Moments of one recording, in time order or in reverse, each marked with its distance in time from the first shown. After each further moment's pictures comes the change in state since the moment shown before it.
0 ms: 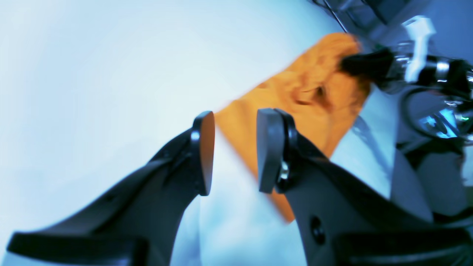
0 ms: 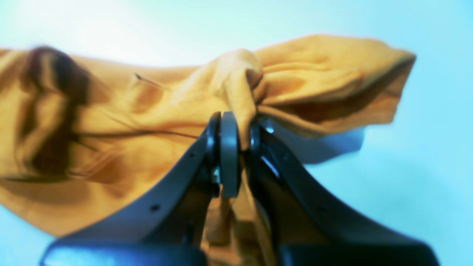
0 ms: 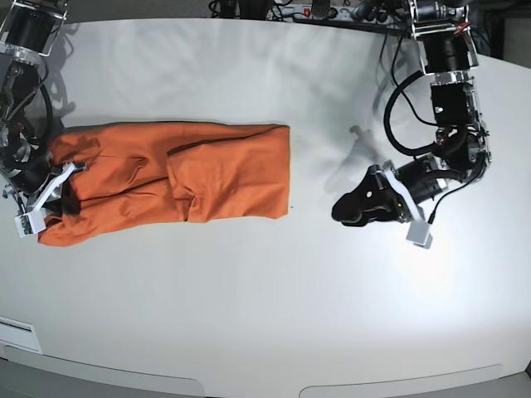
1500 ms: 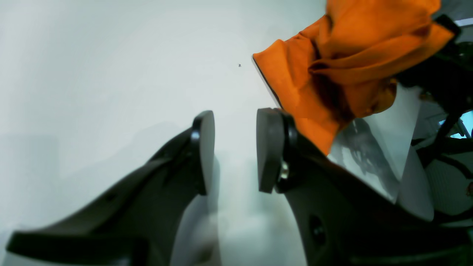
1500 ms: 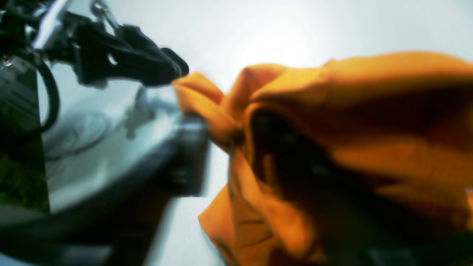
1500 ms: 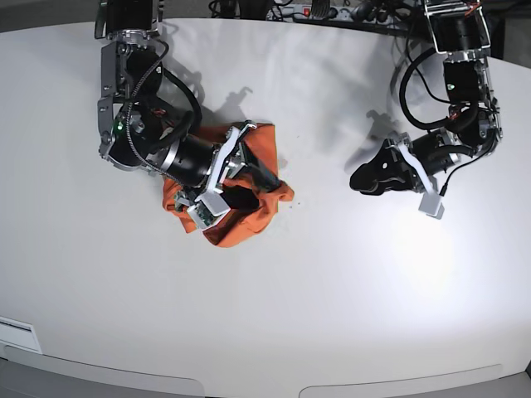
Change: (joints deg) left arm 6.7 -2.8 -1.1 0.0 0.2 0.0 -0.2; right arm 0.8 -24.2 -27.9 9.0 0.7 5.3 -1.3
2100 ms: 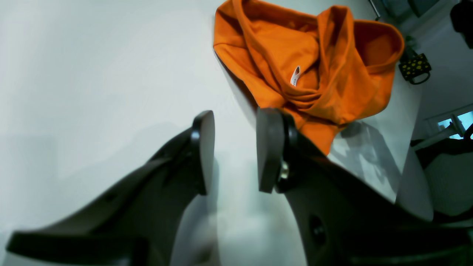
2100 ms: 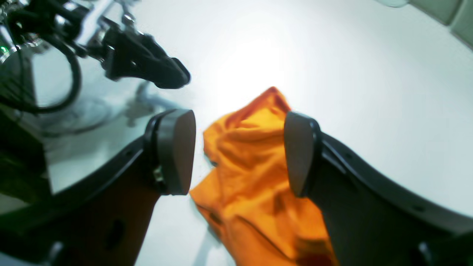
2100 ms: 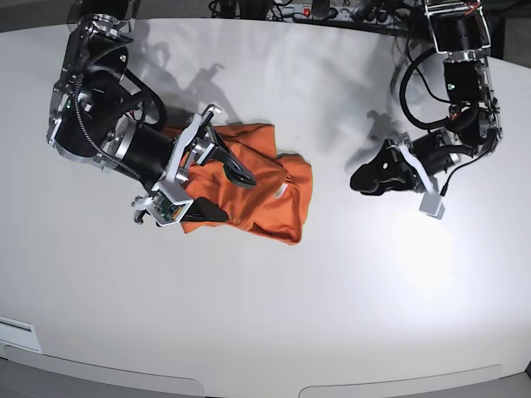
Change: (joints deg) left arm 0.0 -0.1 0.0 0.0 -0.3 0.0 -0.2; right arm -1.7 4.7 7.1 14.9 9.9 0.2 -8.7
